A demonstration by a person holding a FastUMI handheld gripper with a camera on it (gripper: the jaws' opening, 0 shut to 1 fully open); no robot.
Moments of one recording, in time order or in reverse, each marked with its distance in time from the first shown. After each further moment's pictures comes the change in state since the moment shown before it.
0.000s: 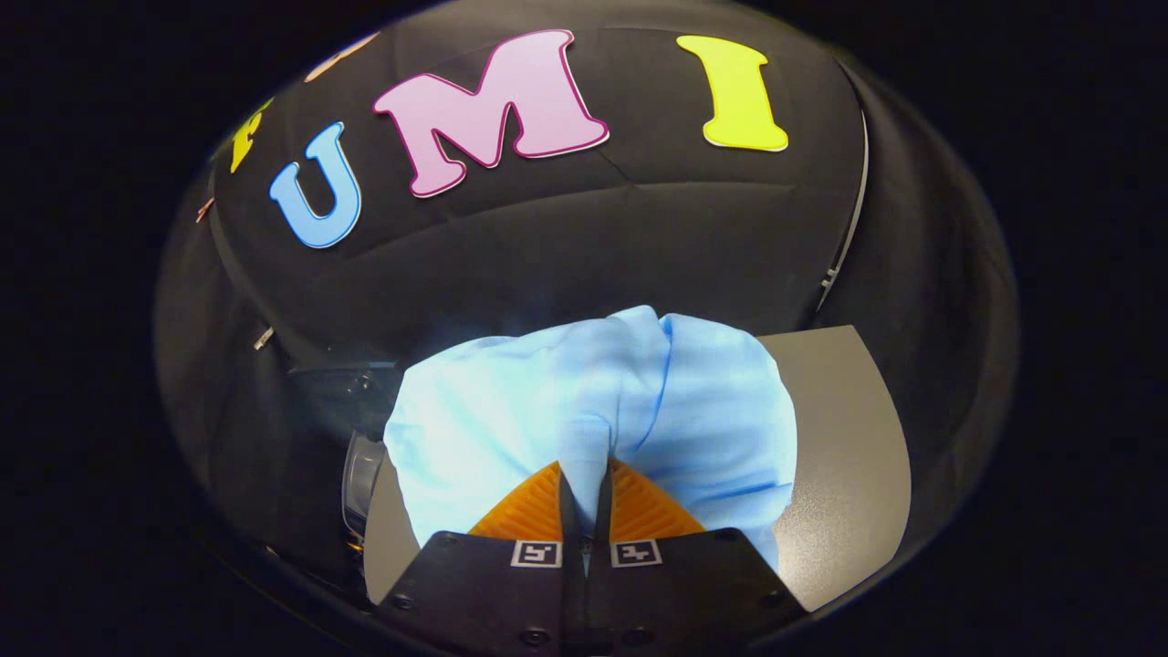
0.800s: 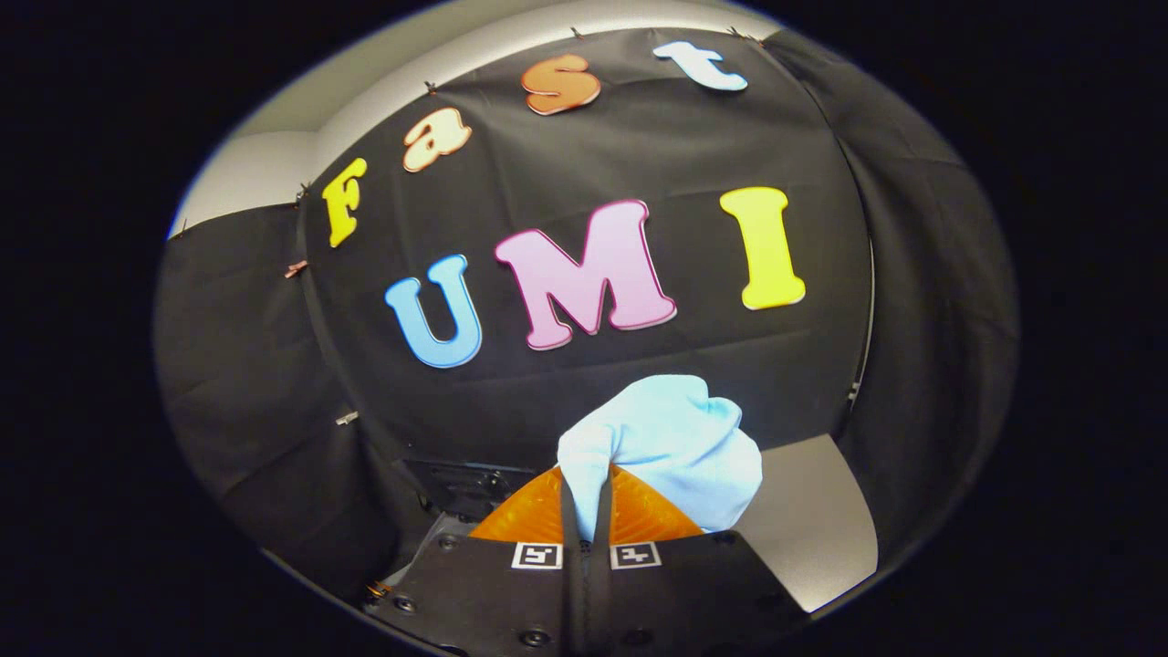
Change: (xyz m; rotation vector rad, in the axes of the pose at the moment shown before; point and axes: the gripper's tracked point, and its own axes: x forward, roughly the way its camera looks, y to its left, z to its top) arm -0.191 0.095 0.077 -0.019 -0.511 0.222
